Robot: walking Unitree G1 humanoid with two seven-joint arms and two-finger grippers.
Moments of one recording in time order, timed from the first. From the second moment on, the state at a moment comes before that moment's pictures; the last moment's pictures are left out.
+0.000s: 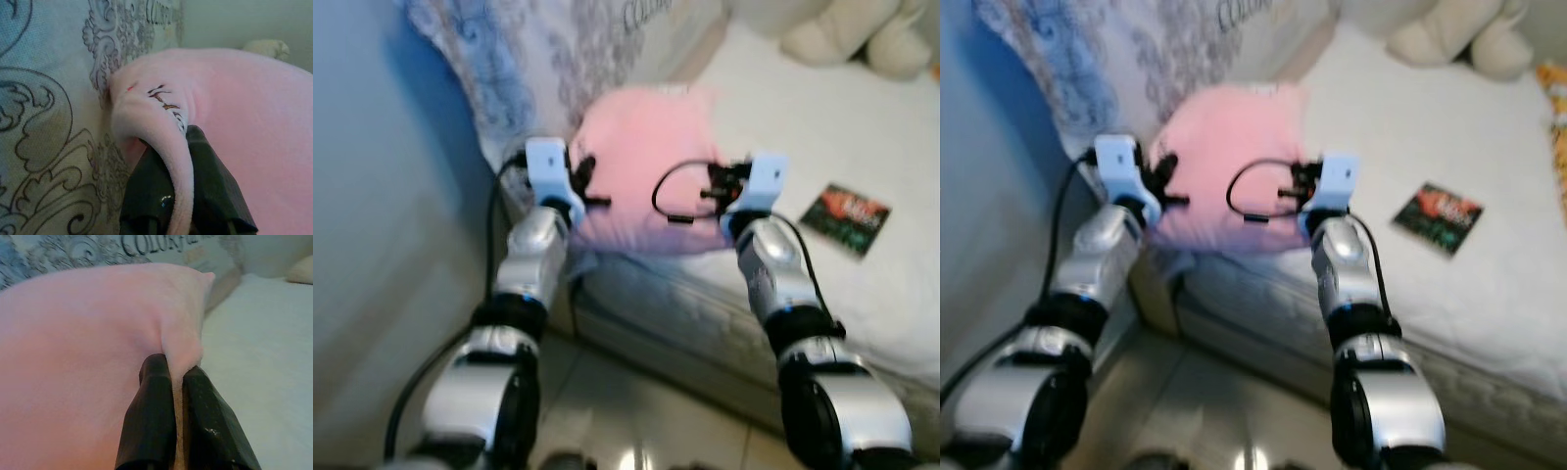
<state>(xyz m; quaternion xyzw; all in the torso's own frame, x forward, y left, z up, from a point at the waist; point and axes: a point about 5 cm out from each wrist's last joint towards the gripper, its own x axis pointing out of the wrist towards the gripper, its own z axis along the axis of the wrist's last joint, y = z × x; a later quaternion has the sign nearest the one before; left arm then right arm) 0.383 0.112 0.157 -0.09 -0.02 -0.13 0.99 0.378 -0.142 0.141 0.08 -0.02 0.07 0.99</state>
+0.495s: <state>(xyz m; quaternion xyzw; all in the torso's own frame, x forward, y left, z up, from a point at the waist) 0.380 0.093 0.155 -0.09 -0.02 -0.16 0.98 0.372 -0.161 0.130 0.06 0.00 0.03 1.00</state>
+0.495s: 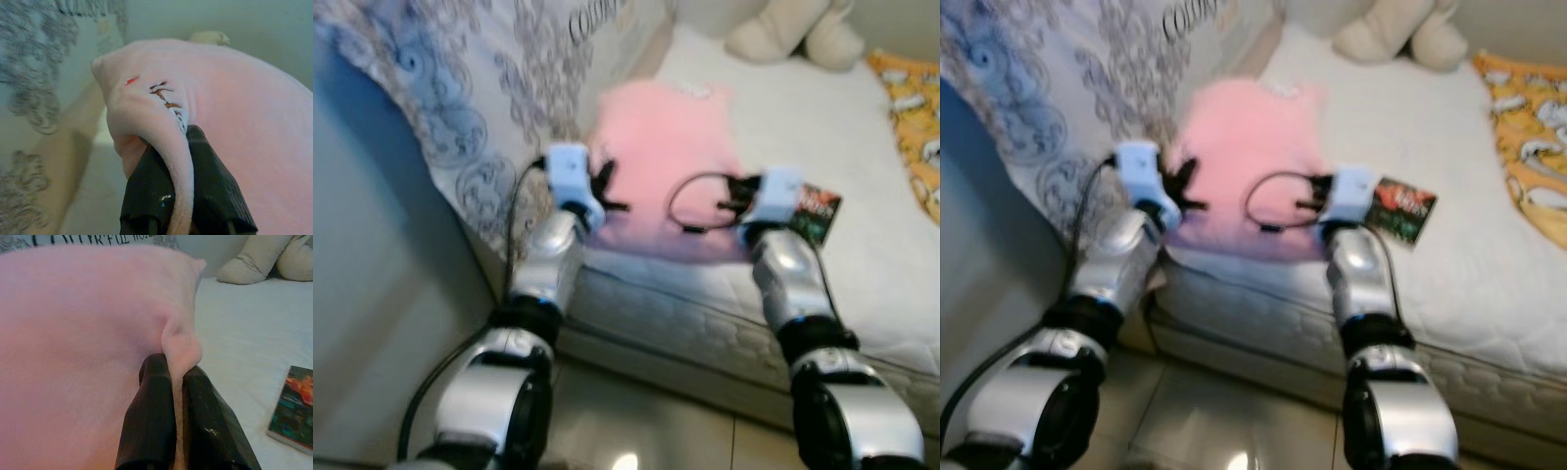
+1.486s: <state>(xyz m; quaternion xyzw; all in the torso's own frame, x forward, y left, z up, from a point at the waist) 0.390 0.109 0.150 -0.09 0.03 -0.18 0.98 0.371 -0.150 0.125 0.06 0.01 0.05 1.00</state>
